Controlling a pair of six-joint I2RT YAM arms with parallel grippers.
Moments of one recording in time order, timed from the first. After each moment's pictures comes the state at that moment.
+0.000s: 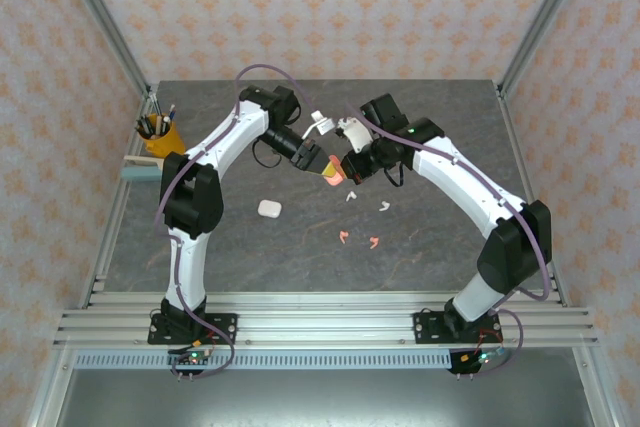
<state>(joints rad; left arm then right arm) -0.36 2.12 1.95 -1.44 1.18 0.49 0.54 1.61 1.48 -0.90 -0.33 -0.08</state>
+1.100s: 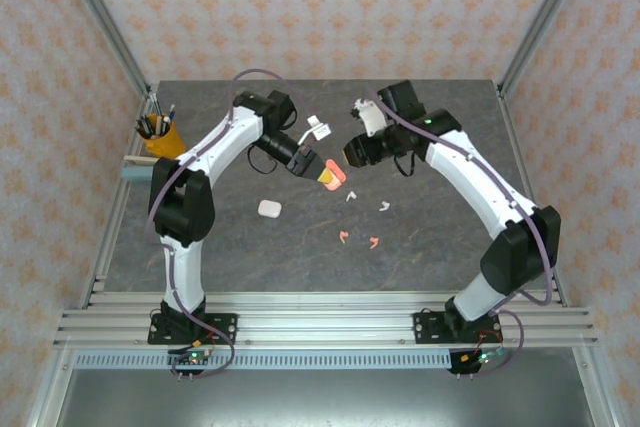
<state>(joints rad) -0.36 2.01 1.81 -1.37 1.17 0.46 0.46 1.58 1.54 -0.89 -0.35 0.00</state>
